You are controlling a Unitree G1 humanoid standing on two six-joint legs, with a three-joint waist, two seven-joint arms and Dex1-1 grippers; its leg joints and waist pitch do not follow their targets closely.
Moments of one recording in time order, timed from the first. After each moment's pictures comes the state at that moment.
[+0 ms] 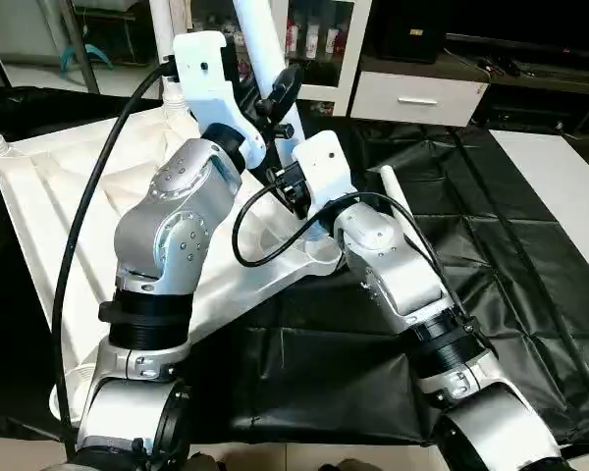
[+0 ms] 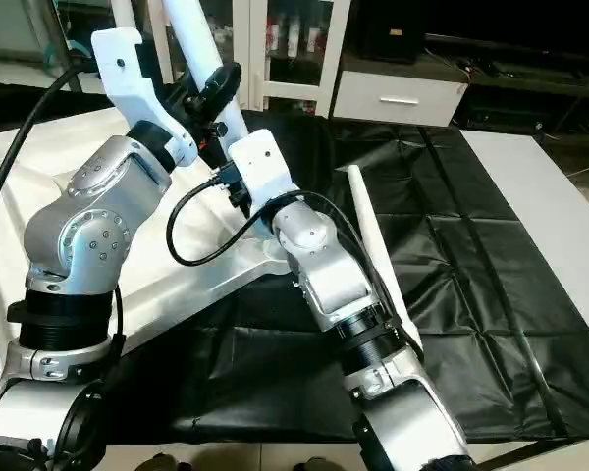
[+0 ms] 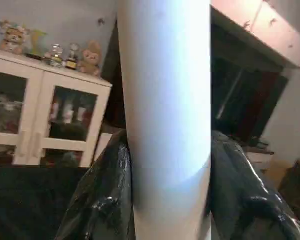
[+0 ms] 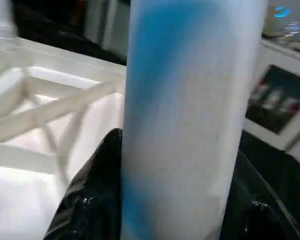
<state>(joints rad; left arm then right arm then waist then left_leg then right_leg) -0.76 0.08 0.06 -0.01 -0.44 0.53 -0.06 -0.71 -0.02 0.26 0.33 0.07 0.32 0.25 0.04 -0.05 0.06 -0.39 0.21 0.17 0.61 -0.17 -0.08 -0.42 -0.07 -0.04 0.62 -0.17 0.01</state>
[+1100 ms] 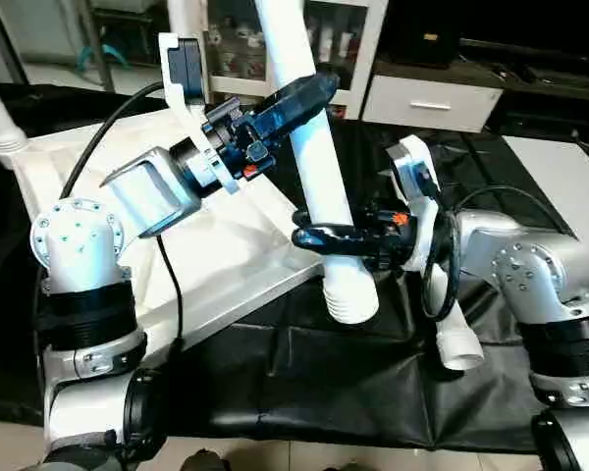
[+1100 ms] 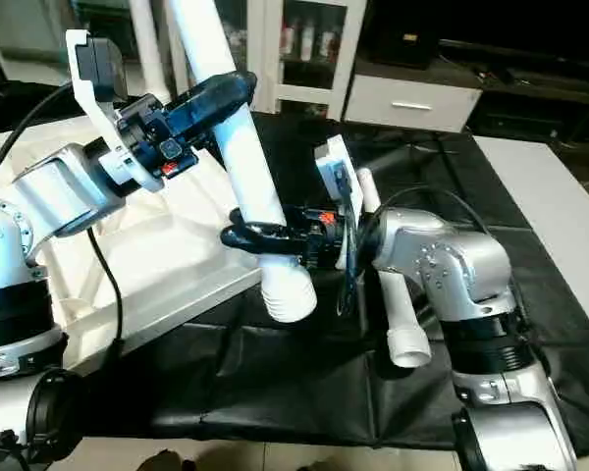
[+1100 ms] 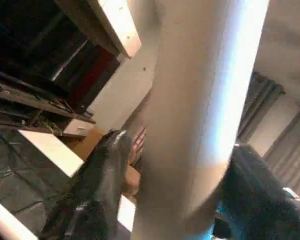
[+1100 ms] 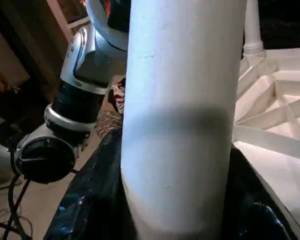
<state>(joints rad) -0.76 0.19 0.31 -0.04 -1.19 1.07 -0.37 -0.62 -0.39 0.09 0.00 0.74 0.88 1.05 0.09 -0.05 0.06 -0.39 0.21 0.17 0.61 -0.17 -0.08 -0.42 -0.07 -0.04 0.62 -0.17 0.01</state>
